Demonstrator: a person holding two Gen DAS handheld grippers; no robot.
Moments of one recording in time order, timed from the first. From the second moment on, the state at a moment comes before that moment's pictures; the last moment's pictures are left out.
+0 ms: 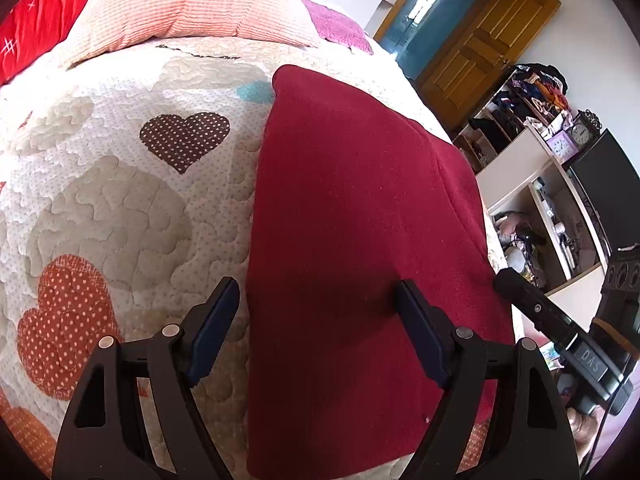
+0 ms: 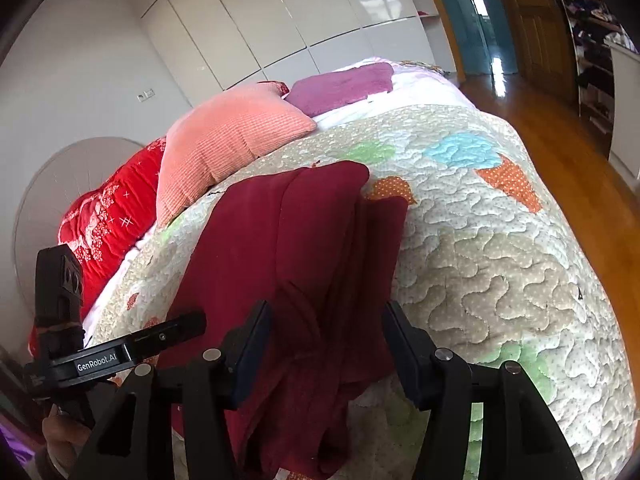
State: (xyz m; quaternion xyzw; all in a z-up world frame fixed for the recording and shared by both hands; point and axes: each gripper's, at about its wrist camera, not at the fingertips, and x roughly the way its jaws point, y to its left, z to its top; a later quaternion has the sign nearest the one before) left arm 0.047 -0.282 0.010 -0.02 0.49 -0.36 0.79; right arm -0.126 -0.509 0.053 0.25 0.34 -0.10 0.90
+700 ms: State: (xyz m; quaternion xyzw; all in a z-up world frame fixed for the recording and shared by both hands) left arm 0.066 -0.306 -0.004 -0.02 0.52 -0.39 0.76; right arm -0.081 -0.533 0.020 0.33 0.34 -0.02 0.88
